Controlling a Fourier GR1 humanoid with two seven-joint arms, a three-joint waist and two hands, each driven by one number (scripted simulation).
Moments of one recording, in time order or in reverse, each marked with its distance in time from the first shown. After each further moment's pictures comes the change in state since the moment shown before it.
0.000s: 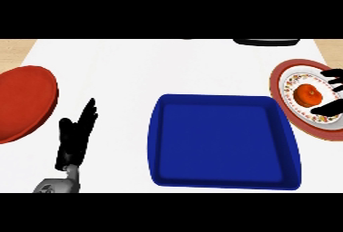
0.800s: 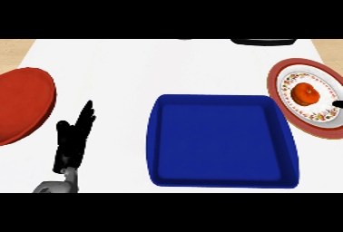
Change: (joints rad) left arm 0.020 -0.002 0.011 -0.006 -0.007 0.003 -0.006; right arm 0.061 -0.077 -0.350 0.028 -0.408 0.243 -0.367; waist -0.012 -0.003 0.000
